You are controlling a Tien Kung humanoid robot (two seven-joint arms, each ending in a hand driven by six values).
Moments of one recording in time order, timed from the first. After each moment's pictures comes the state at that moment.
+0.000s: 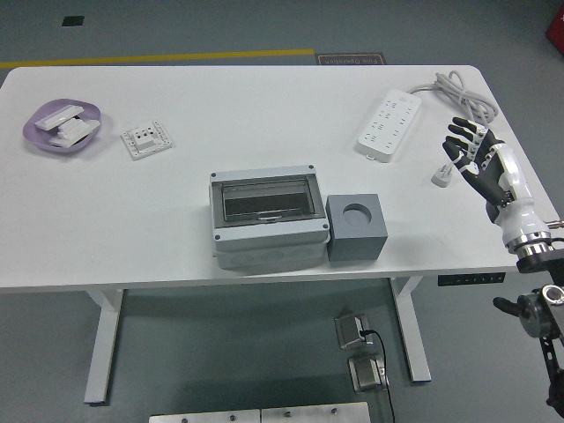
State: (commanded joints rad) left arm 0.15 0.08 -1.44 -0.18 0.94 0.04 0.50; right arm 0.04 -0.19 1.56 1.43 -1.33 0.03 0.23
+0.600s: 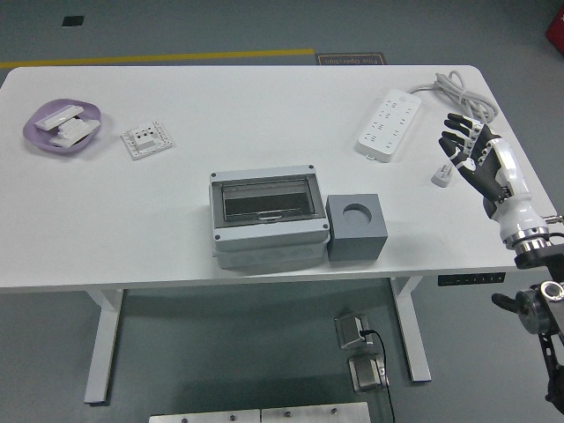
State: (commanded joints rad) left arm 0.14 0.08 -1.44 -0.18 0.94 0.04 0.50; right arm 0.05 -0.20 1.55 1.43 -1.33 0.04 0.23
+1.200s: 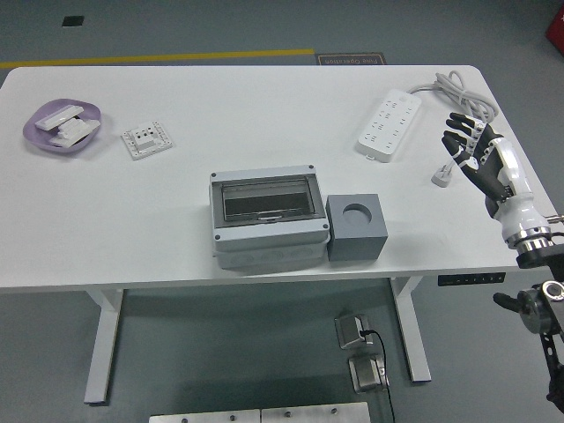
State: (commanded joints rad) left arm 0.15 0.08 -1.43 -0.18 0.93 0.04 0.51; right arm 0.05 -0.20 1.55 1.43 -1.33 0.04 0.23
